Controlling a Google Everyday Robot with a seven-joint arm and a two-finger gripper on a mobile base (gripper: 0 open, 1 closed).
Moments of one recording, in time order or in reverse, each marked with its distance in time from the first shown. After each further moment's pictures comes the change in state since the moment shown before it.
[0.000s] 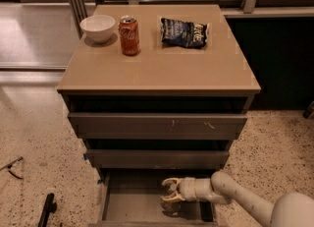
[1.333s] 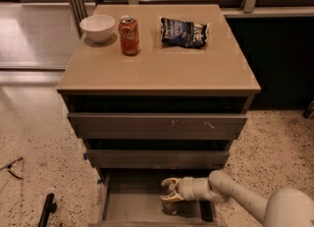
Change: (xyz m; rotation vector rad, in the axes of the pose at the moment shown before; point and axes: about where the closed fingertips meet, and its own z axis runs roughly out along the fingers) arm 0.015 -0.003 0.006 -0.011 0.049 0.041
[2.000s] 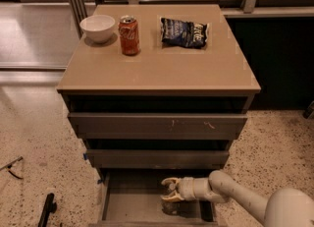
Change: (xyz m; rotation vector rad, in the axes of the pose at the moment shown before) arm 0.000 0.000 0.000 0.000 0.000 0.000
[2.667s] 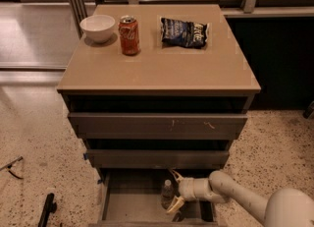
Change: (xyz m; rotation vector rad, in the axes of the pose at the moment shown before) arm 0.000 0.000 0.000 0.000 0.000 0.000
